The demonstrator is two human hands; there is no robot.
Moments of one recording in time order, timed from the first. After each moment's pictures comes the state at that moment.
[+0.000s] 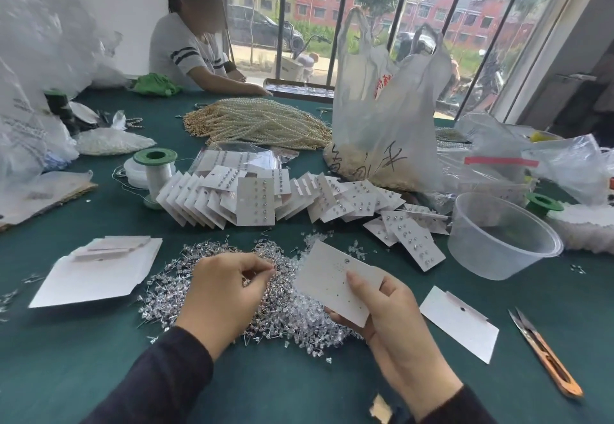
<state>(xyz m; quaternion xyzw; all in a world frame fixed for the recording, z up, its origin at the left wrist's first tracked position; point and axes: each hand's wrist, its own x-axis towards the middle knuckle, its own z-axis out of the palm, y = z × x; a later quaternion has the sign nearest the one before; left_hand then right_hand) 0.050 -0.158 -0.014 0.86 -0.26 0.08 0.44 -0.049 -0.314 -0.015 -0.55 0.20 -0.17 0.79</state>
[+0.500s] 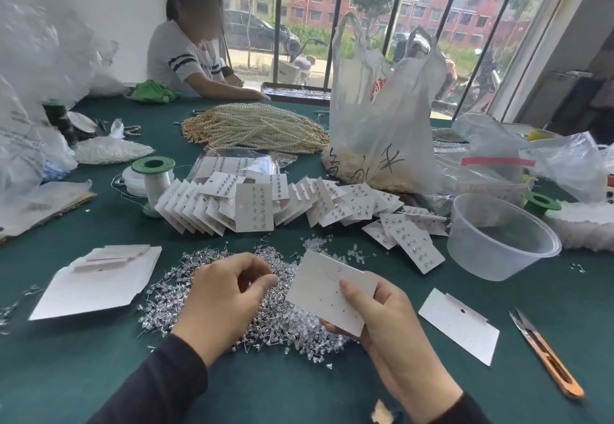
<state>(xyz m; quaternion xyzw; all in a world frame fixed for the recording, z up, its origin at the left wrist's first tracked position) 0.051 -0.156 -0.008 0.85 -0.25 0.02 0.46 -0.051 -0.310 -0.014 -0.60 0.18 -0.16 0.76</state>
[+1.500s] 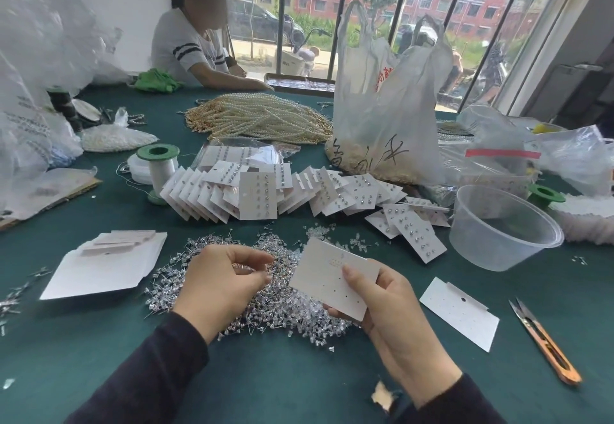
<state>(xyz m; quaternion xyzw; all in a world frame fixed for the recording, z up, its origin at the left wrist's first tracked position) 0.050 -0.151 -0.006 0.82 -0.14 -0.09 0.54 -0.051 -0.311 -0.014 -0.59 0.18 -0.16 0.77</state>
